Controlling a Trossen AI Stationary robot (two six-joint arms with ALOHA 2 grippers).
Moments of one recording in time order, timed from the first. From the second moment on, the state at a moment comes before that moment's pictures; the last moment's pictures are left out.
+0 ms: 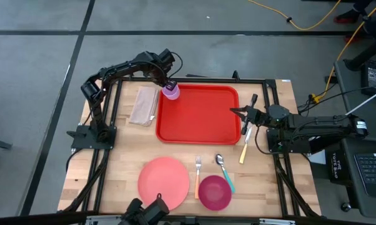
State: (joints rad) left arm 0.74 1.86 1.57 -1.01 0.01 -0.30; right arm -0.11 0.62 0.29 0.23 0.27 -0.34
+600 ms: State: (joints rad) left arm 0.71 1.86 1.57 -1.01 -0.03 -0.30; right arm -0.11 0.62 0.29 0.25 0.28 -0.34
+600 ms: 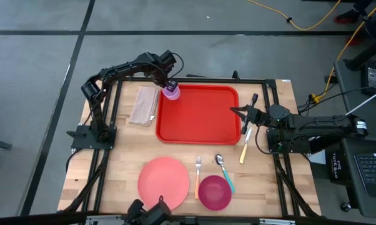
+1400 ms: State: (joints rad) left arm 0.70 1.93 1.57 -1.01 0.00 -0.27; right arm -0.11 0.62 0.29 0.25 0.28 -0.34
